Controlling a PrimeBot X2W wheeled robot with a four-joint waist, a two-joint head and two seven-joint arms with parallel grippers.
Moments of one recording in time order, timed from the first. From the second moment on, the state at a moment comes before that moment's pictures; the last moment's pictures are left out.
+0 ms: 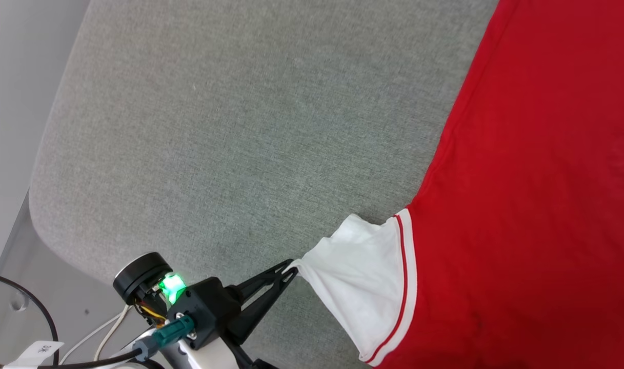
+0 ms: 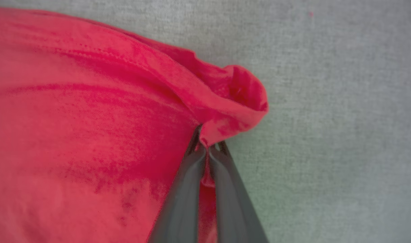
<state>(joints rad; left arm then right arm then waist) -0.37 0.83 -0.88 -0.45 -0.59 0.11 0.09 -0.81 -0.56 -0.41 0.15 0.15 0.13 1.40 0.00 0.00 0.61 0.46</state>
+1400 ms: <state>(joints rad) -0.17 0.80 -0.89 -0.30 -0.71 0.24 0.04 0.22 -0.33 -0.34 -0.07 0.46 0.13 1.12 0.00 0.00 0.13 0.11</state>
